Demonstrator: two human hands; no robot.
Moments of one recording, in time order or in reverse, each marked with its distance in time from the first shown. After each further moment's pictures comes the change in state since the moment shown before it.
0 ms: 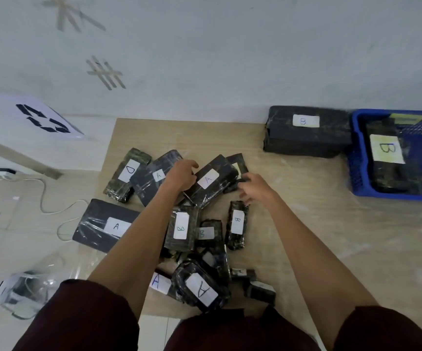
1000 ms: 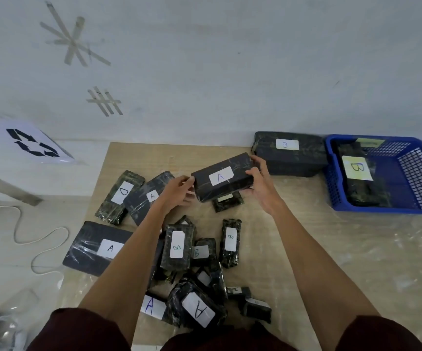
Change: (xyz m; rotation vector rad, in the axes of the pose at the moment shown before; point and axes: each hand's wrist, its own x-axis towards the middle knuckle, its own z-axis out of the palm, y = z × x) left_hand -0.023 0.010 -0.013 -0.843 -0.043 -0.075; right_hand -0.042 -0.038 -0.036 0.667 0.120 -0.349
